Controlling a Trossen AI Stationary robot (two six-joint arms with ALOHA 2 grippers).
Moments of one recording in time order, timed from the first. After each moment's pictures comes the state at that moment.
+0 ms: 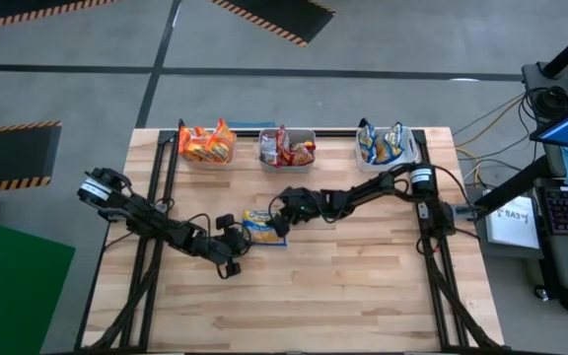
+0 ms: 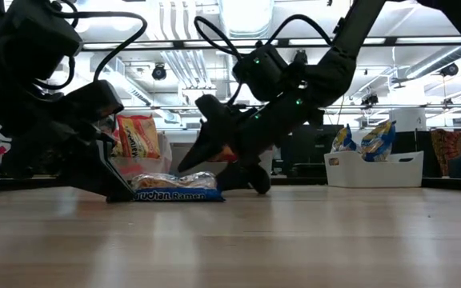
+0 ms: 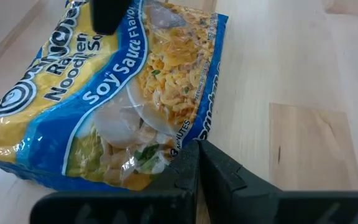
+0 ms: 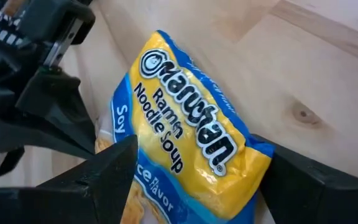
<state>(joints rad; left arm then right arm) -0.40 1.62 0.36 0.43 -0.47 -0.40 -0.07 2.11 1.07 0.47 -0.09 0.73</state>
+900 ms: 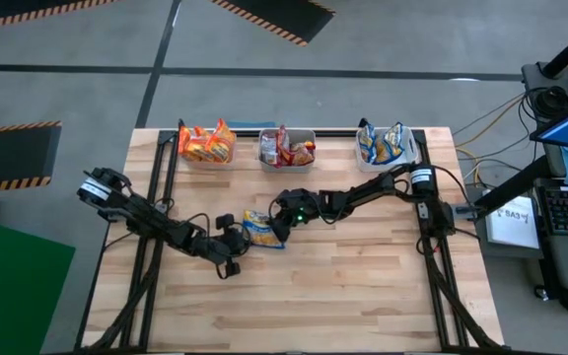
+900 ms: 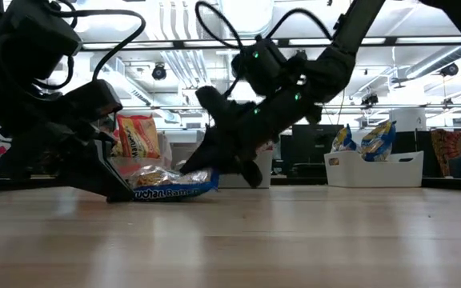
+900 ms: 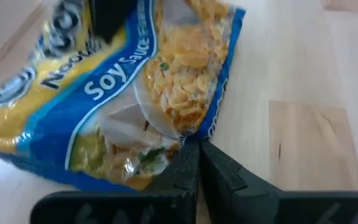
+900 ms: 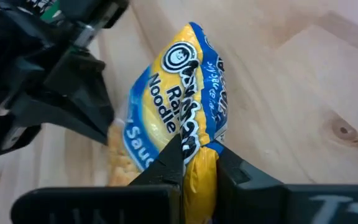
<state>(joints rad) -0.40 1.60 0.36 0.45 -0.48 -0.37 -0.07 2.08 1.09 0.47 -0.12 0.61</state>
